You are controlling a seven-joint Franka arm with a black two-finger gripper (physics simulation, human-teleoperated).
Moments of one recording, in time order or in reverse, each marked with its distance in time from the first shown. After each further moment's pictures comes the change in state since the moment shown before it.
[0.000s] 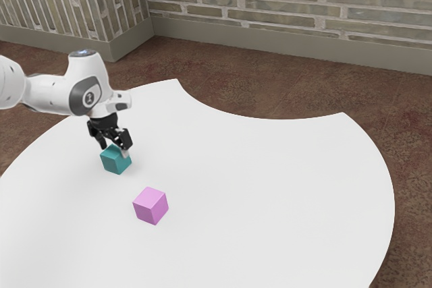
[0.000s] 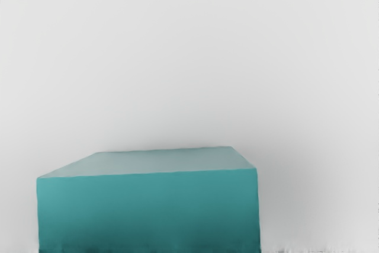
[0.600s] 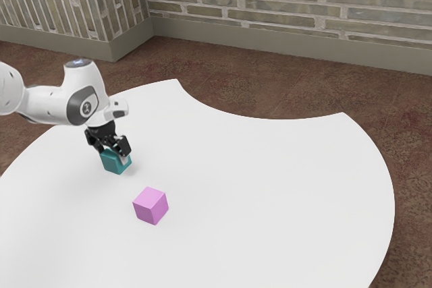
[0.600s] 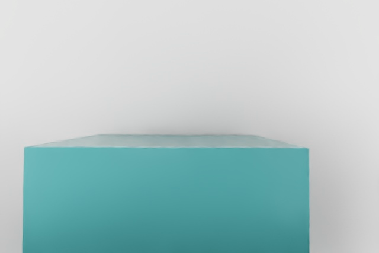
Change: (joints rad) arm 0.021 0.015 0.002 -0.048 -0.010 0.076 -0.025
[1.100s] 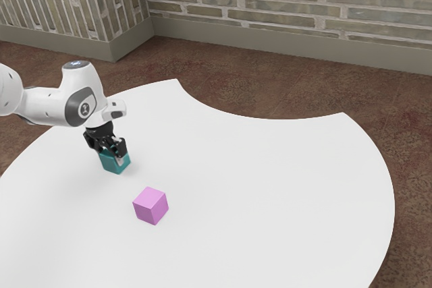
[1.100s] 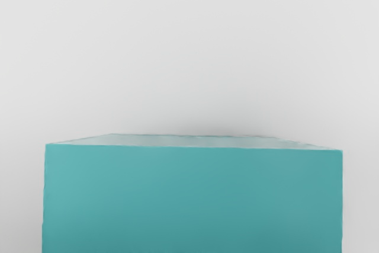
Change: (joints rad) arm 0.010 0.009 0.003 0.005 0.006 0.010 -0.006
